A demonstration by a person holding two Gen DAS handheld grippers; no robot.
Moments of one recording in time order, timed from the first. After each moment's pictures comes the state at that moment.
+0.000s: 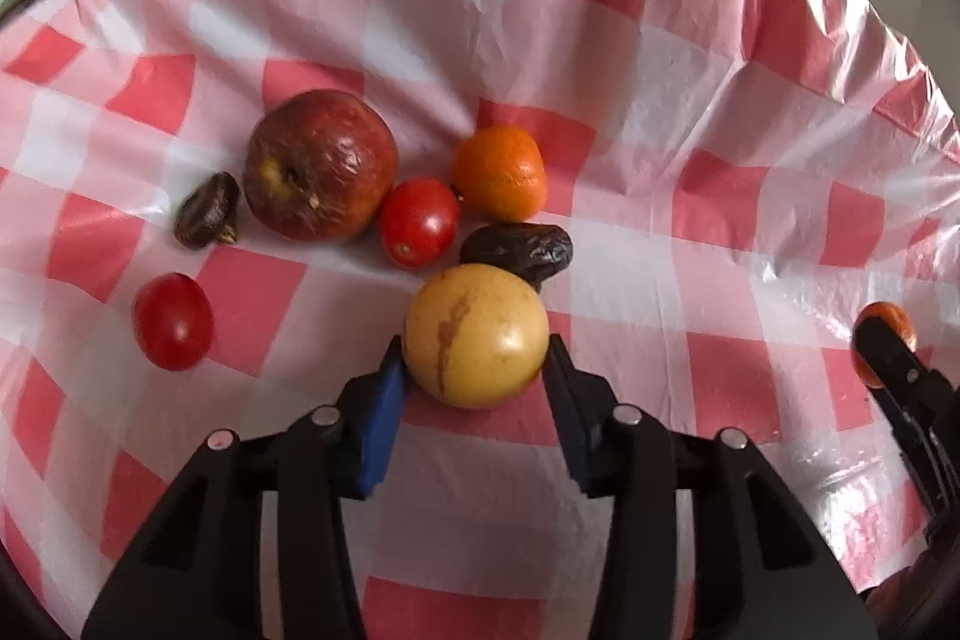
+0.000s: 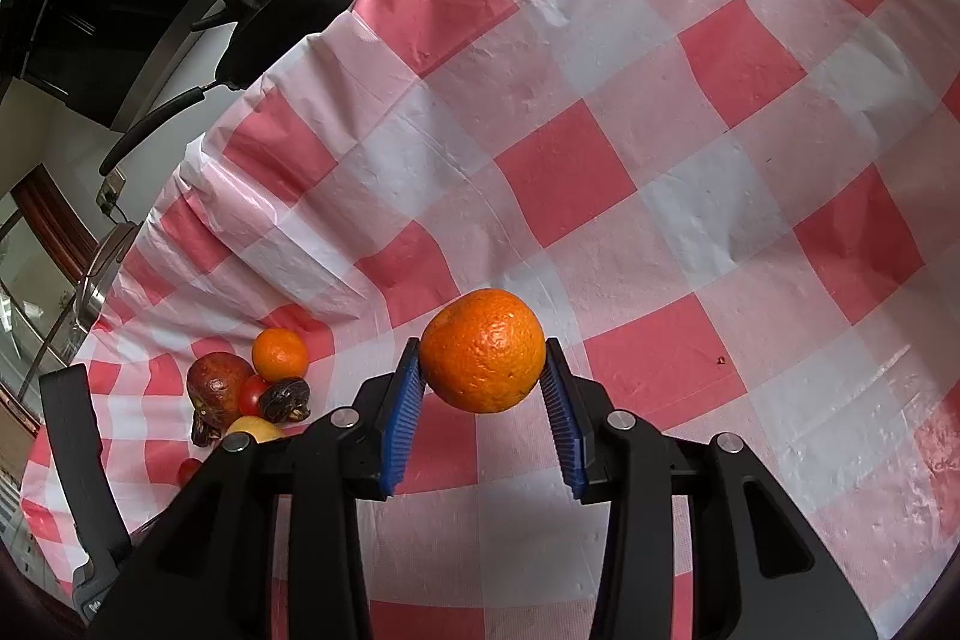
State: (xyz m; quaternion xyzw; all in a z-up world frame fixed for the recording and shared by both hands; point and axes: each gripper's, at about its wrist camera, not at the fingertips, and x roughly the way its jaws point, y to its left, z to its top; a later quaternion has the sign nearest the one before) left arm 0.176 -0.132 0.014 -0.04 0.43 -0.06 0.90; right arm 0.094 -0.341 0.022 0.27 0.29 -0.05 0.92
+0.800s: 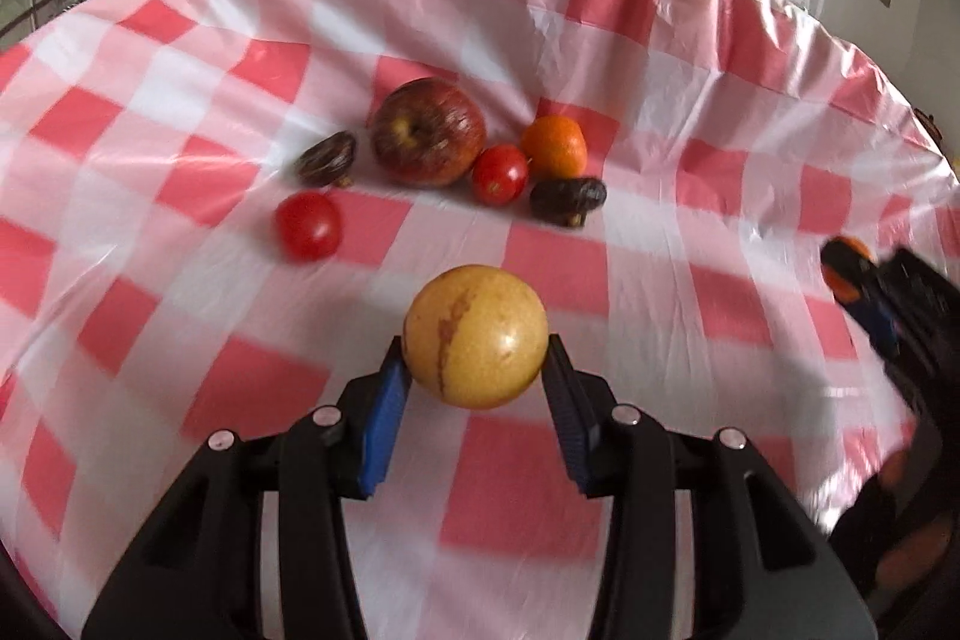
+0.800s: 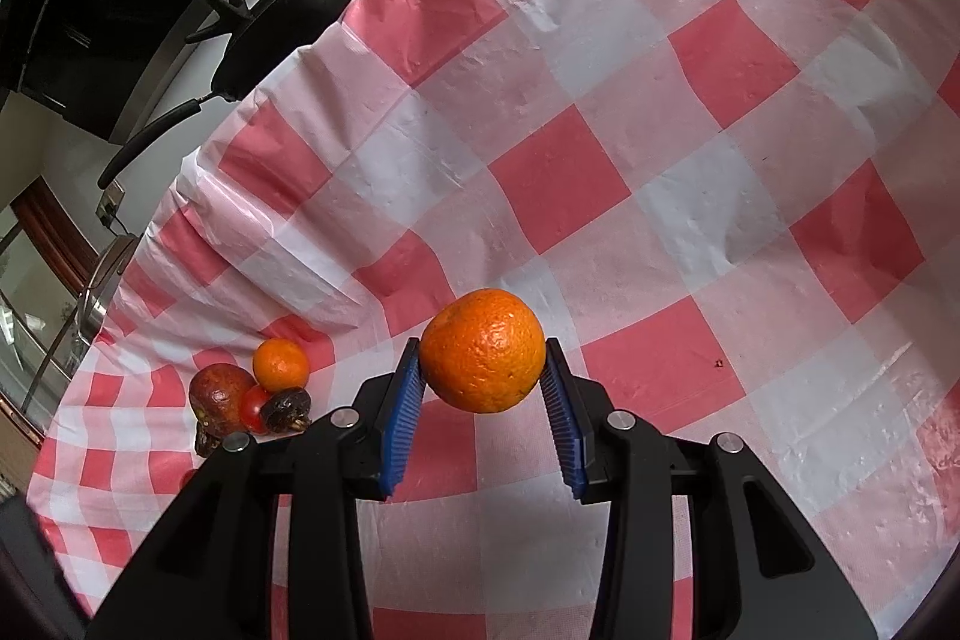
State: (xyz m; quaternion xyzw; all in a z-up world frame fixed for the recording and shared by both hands) left arm 0.080 -0.090 0.026 -0.03 0.39 -0.03 0.92; right arm 0.092 -0.343 0.022 0.28 0.28 -0.05 0.91
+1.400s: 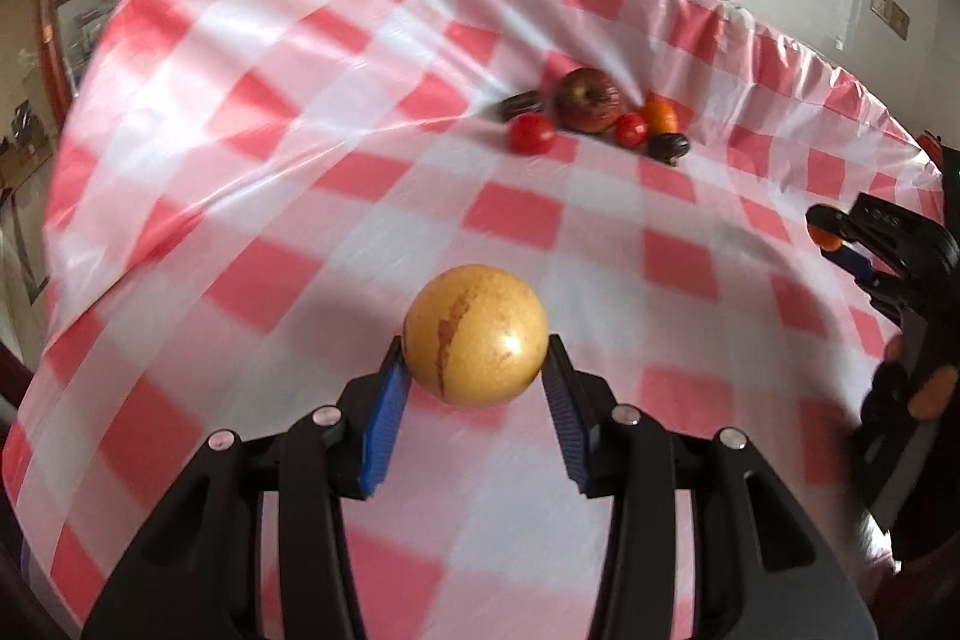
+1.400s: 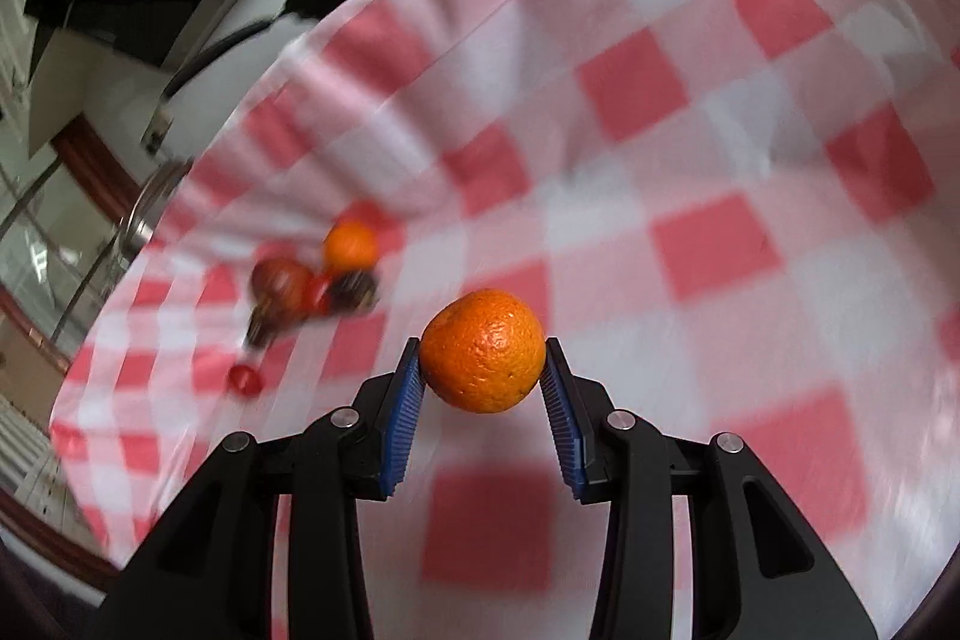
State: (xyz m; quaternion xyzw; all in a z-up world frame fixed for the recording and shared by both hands) left arm -0.059 0.014 0.025 -0.06 0.38 0.03 0.92; right arm 0.050 -0.297 0.020 0.26 0.34 0.03 0.90
